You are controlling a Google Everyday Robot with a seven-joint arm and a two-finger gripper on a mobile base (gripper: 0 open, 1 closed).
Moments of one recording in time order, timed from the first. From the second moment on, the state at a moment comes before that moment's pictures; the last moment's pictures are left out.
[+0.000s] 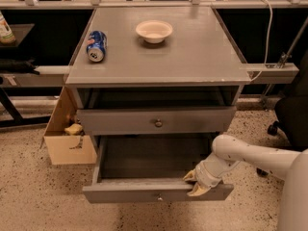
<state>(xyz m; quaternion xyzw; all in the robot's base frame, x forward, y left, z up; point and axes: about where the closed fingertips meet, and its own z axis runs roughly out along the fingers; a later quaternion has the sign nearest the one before) 0.476 -0.148 0.400 -0.77 0.58 0.22 0.14</state>
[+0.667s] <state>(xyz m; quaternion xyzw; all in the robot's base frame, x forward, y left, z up) 0.459 -0.146 0.399 -0.76 0.58 0.25 0.15</state>
